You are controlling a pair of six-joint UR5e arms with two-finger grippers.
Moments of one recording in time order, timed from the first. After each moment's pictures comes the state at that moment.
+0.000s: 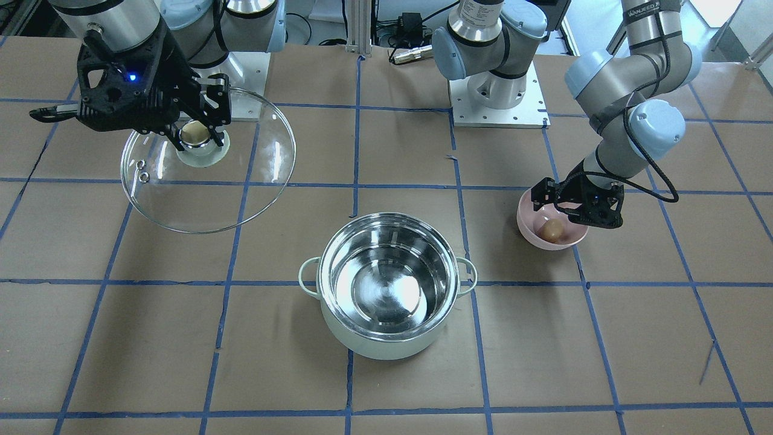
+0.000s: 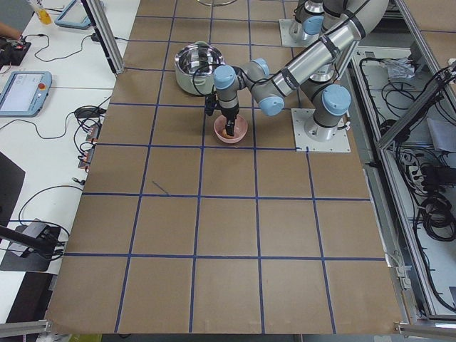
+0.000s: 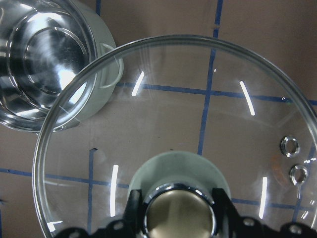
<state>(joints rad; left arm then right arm) -1.16 -1.66 -2.17 -1.02 1.59 0.55 1.60 -1.53 1.43 -1.42 -1.48 -0.08</state>
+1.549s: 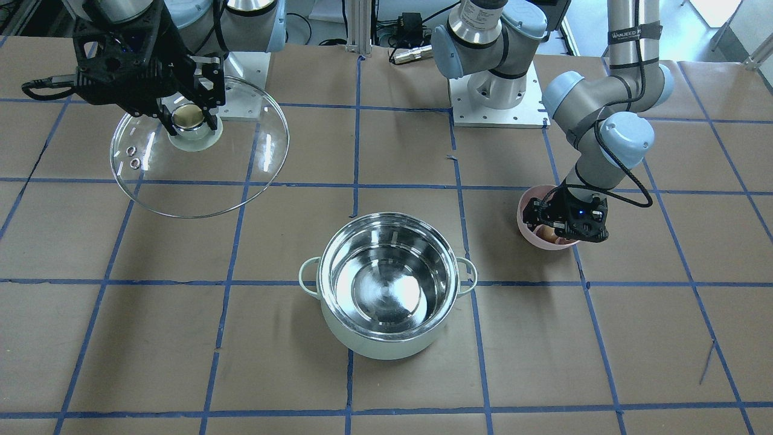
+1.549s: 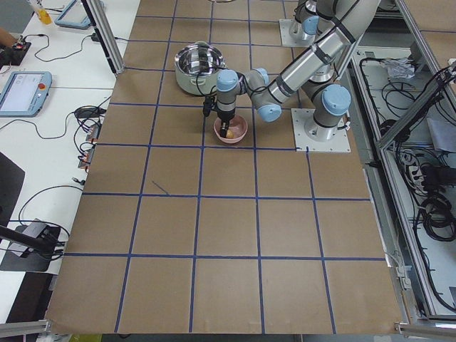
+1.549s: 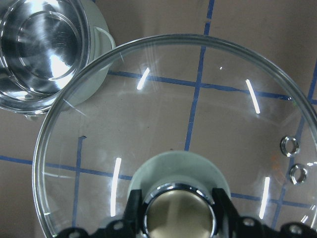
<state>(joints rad) -1.20 -1.74 -2.25 -0.72 1.57 0.54 1.60 -1.57 1.44 -1.41 -1.51 -0.13</state>
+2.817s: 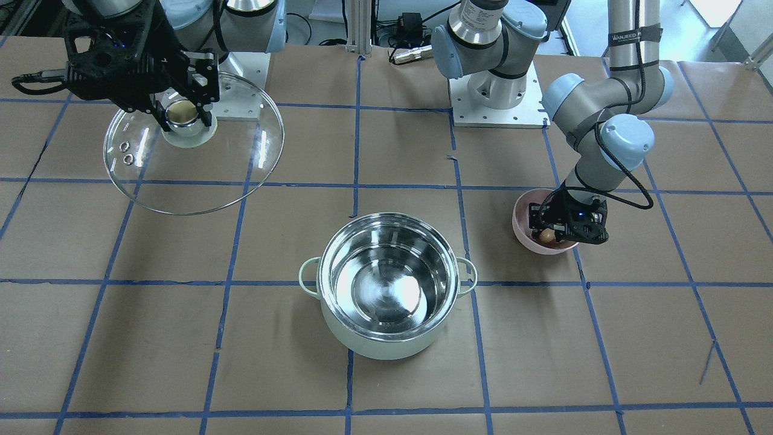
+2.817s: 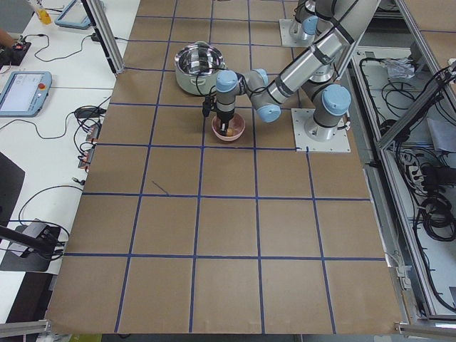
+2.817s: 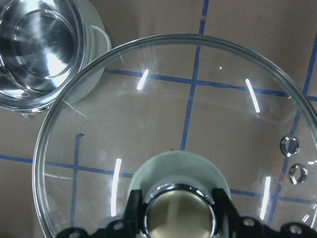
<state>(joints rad) -1.20 -1.75 -2.24 -0.72 1.57 0.52 1.60 -1.57 1.42 -1.39 -1.52 -0.13</state>
